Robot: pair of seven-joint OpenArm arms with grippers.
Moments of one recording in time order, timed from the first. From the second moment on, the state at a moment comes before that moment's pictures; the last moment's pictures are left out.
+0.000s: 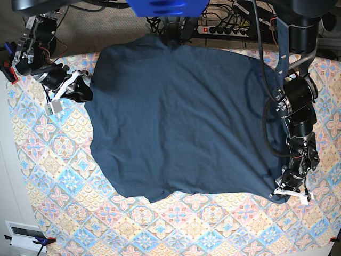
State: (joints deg) left arm -46.9 -20.2 -23.2 19.8 -17.3 -17.1 18.0; right arm -19.0 18.4 28.8 105.0 55.9 34.1 -65.6
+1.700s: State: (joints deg) left arm 6.3 -31.8 -20.6 77.5 -37.7 -17.3 42.4; right arm -20.2 18.3 26.4 105.1 61.0 34.1 -65.5
